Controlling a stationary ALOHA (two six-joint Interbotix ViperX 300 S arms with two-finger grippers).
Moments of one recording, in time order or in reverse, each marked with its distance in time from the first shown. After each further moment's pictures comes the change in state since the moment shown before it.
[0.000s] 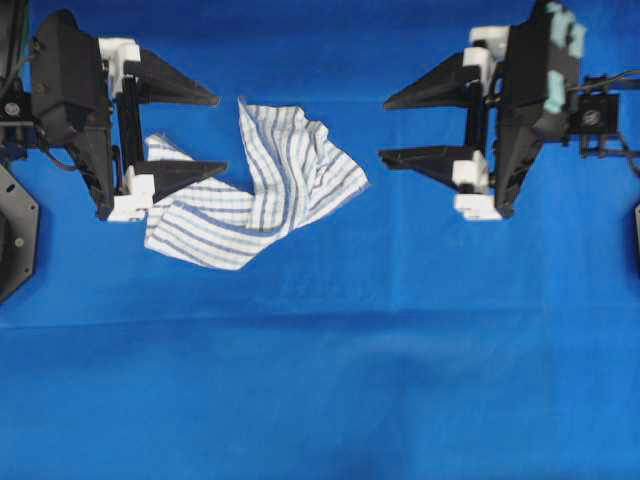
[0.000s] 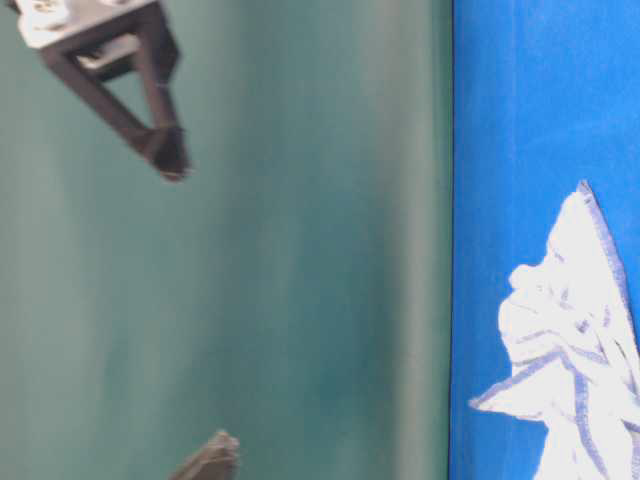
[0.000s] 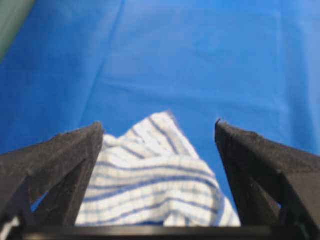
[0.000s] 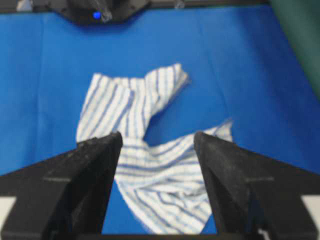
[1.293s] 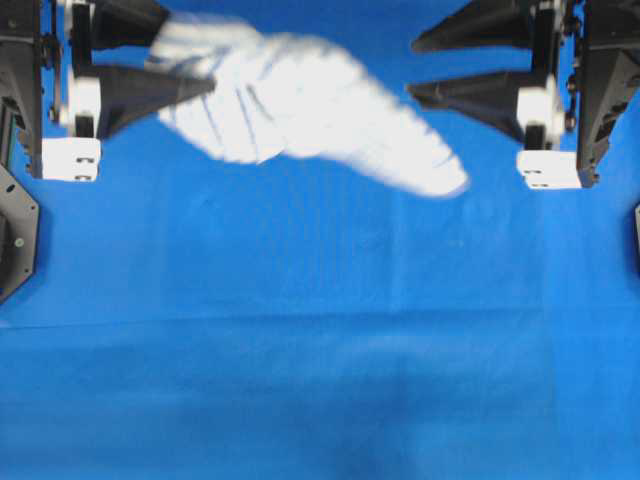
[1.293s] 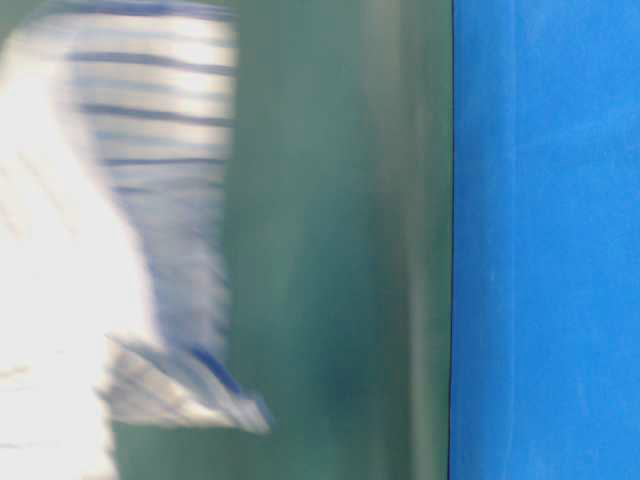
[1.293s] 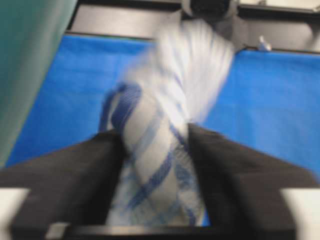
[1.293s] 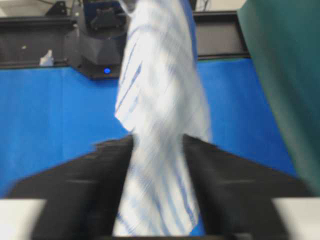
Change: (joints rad) left arm -0.046 -0.020 -0.517 0.000 0.448 -0.032; right arm 0.094 -0.089 -0.480 0.023 0.595 -0.054
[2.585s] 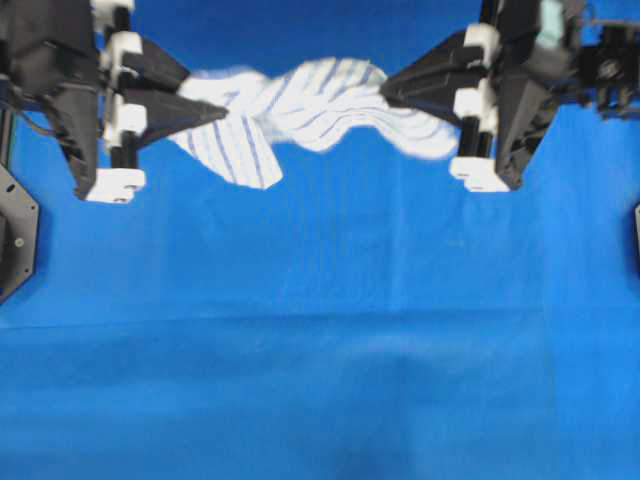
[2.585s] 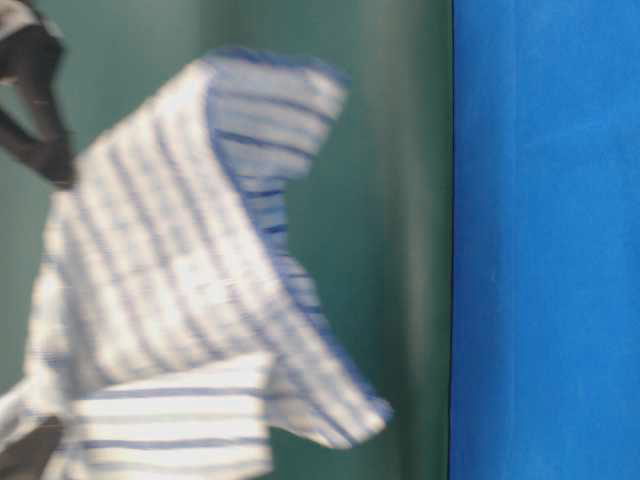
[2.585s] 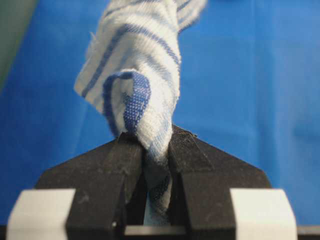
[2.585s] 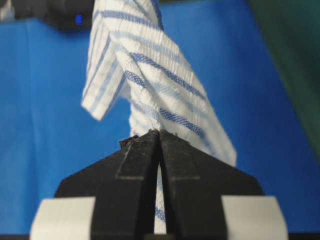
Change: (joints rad) left arm 0.023 0.005 0.144 0.000 -0.038 0.002; right arm -0.066 0.054 0.155 0.005 -0.138 0.041
